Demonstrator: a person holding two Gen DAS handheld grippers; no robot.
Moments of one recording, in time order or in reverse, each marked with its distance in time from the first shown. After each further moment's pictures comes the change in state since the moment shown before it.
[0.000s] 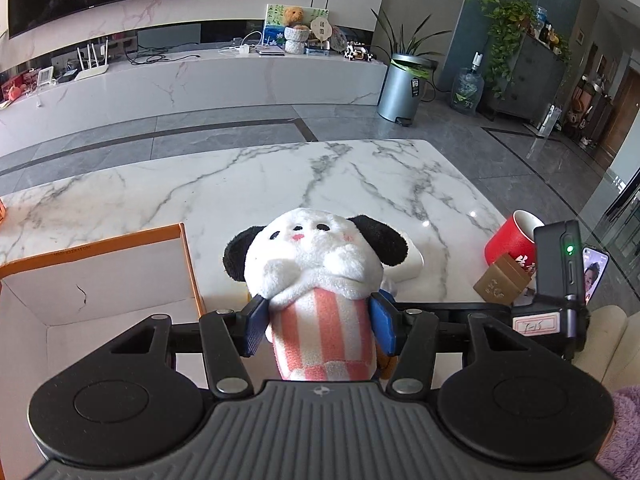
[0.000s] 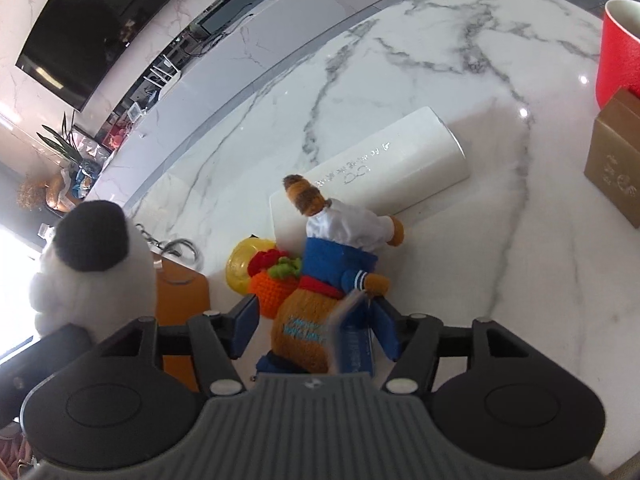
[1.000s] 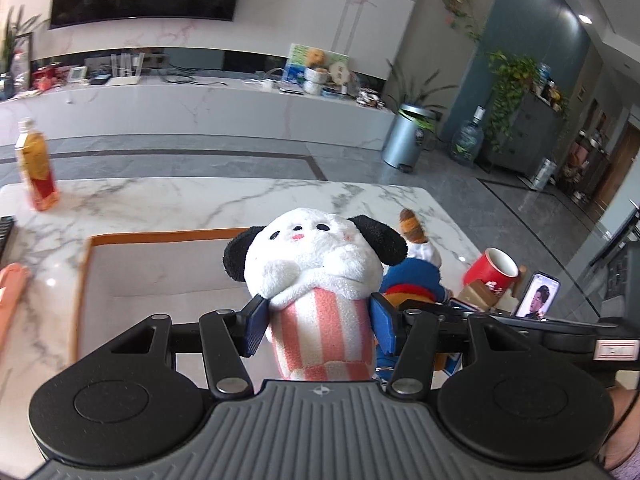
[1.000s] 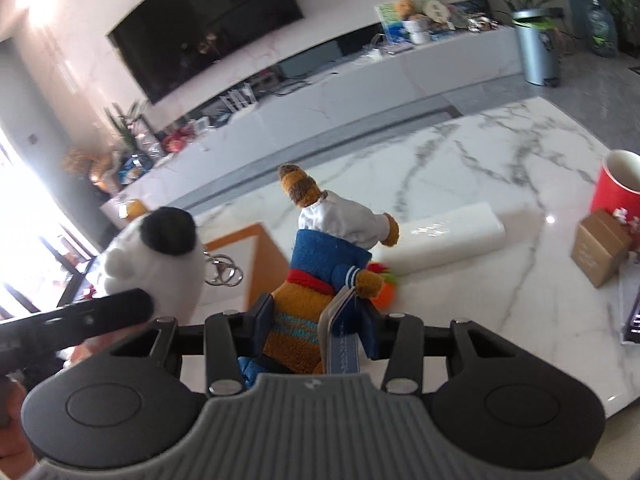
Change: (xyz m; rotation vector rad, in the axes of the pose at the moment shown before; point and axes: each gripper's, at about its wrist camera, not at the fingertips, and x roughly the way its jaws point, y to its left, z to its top) left arm -0.123 0.053 -0.033 -0.109 -0.121 -0.010; right arm -0.132 0.103 -0.071 -0.300 -0.197 0.099
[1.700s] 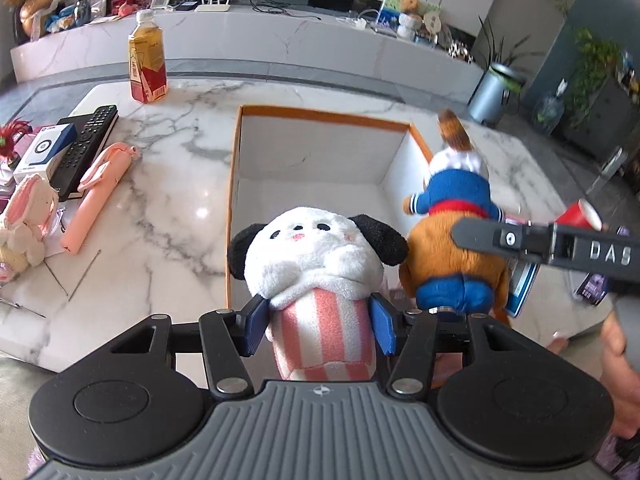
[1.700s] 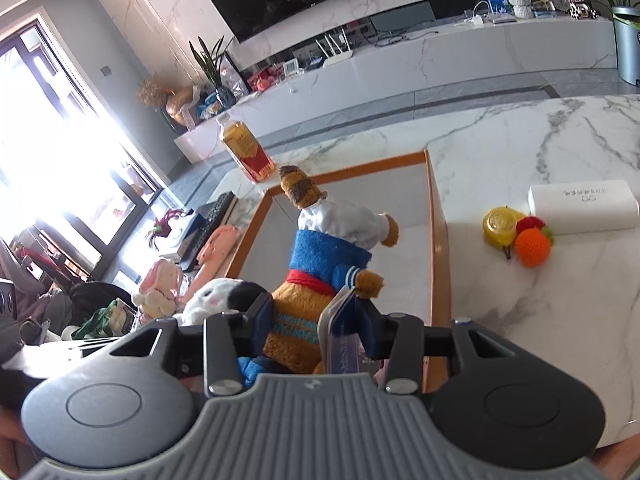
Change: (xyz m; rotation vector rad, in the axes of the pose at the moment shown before) left arm -0.014 0.084 -0.065 -0.112 0.195 0.192; right arm 0.044 0.091 -0.041 -0.127 0.163 0.158
